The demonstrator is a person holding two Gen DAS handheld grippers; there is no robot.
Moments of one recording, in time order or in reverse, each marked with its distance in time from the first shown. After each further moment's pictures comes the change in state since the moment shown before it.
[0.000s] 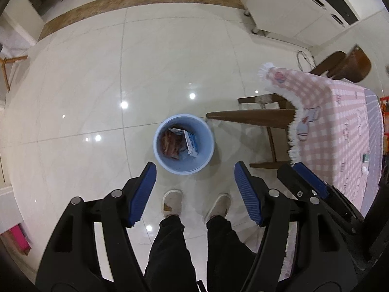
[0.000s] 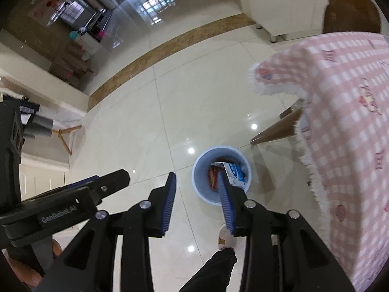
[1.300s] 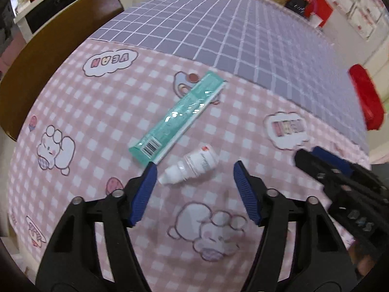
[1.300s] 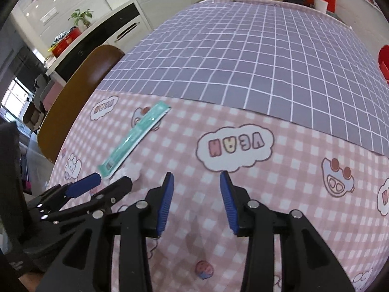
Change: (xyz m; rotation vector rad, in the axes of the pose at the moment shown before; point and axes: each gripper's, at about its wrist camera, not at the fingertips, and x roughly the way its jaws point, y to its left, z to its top) left arm 0.089 -0.574 -0.135 1.015 -0.118 -0.178; right arm -0.226 -0.486 -0.117 0.739 -0.434 -0.325
